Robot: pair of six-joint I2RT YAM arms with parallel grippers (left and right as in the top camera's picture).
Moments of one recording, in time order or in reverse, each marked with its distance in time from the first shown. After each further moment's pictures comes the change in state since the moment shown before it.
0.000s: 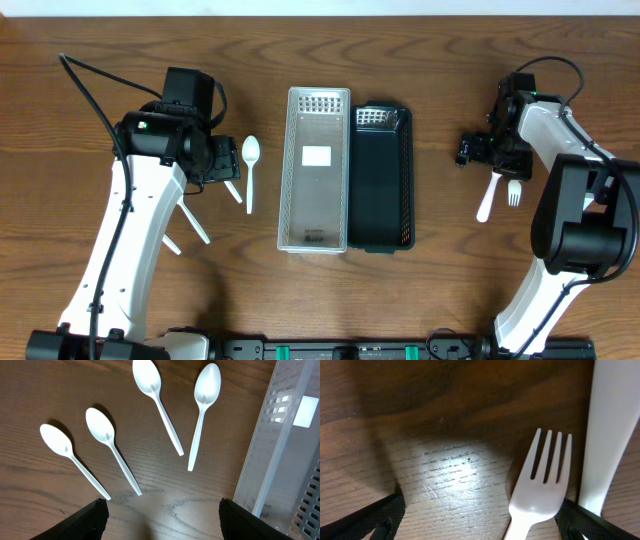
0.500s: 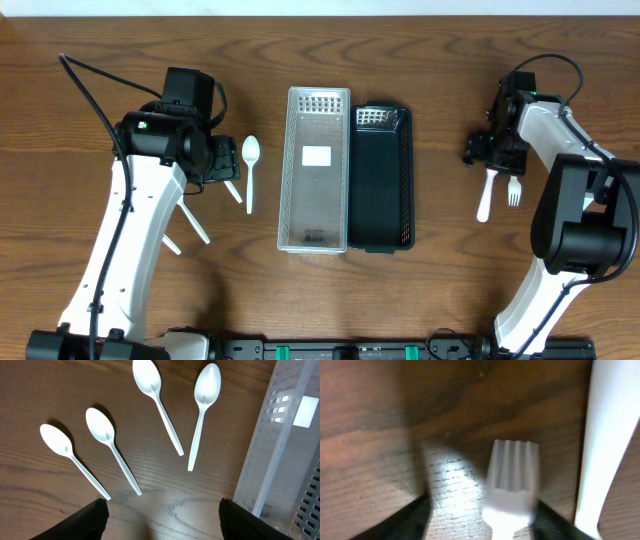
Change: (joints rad) left arm 0.000 0.000 0.000 0.000 0.000 0.000; right arm 0.000 0.002 0.000 0.033 0.000 -0.018
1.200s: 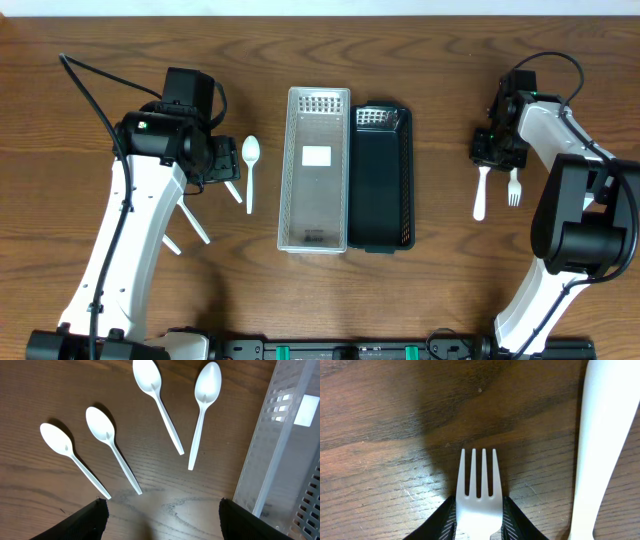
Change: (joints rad) left arm 0.000 0.000 0.000 -0.004 0.000 0.000; right arm 0.000 0.000 0.000 0.024 0.005 -0.001
